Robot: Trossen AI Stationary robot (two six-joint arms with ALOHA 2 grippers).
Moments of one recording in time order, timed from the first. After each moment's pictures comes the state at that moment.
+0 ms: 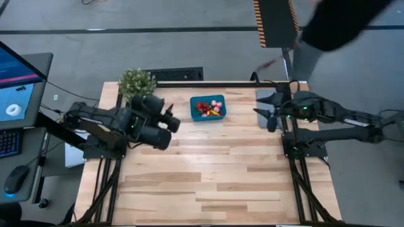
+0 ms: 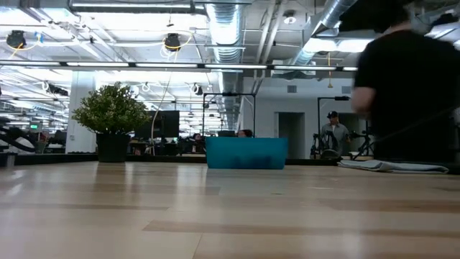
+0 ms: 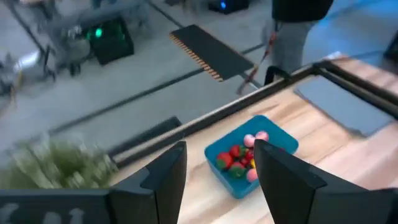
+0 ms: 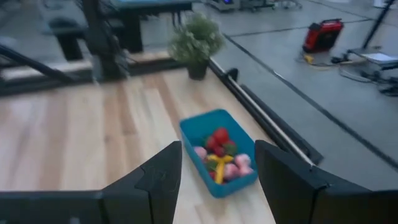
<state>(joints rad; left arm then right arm) -0.30 1.53 1.80 -1.47 -1.10 -1.10 -0.15 0.65 0.84 -0.58 0.20 -0.02</state>
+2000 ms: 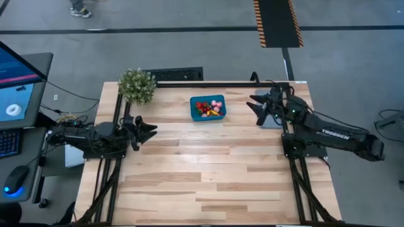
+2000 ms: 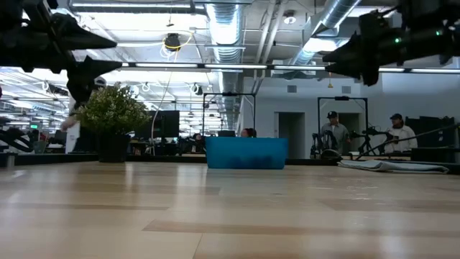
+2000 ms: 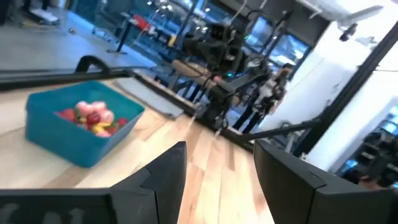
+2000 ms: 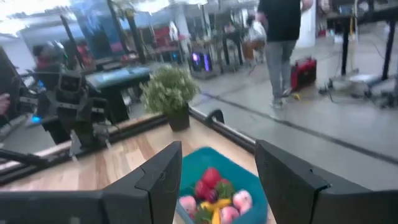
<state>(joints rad) -0.09 0.01 0.01 0.08 -0.25 -0.52 -0.50 0.59 0.28 0.26 -0.06 0.14</state>
